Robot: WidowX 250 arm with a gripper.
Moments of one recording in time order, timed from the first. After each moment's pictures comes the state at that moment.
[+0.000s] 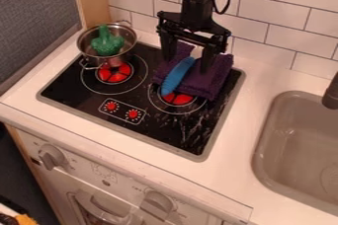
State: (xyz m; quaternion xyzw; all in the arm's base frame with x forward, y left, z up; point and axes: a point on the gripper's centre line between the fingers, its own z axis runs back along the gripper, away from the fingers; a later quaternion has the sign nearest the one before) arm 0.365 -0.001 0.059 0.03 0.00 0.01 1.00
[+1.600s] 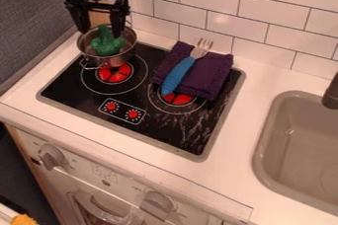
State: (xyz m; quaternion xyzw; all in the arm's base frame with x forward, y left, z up) arm 0.362 0.156 0.066 0.02 -0.04 0.13 0.99
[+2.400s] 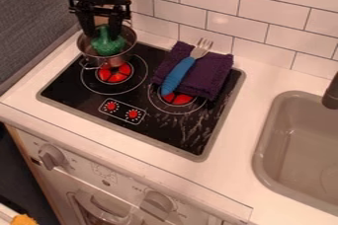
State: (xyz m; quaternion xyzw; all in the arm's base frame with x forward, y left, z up) arm 0.382 0.171 0.049 0.03 -0.03 0.15 0.99
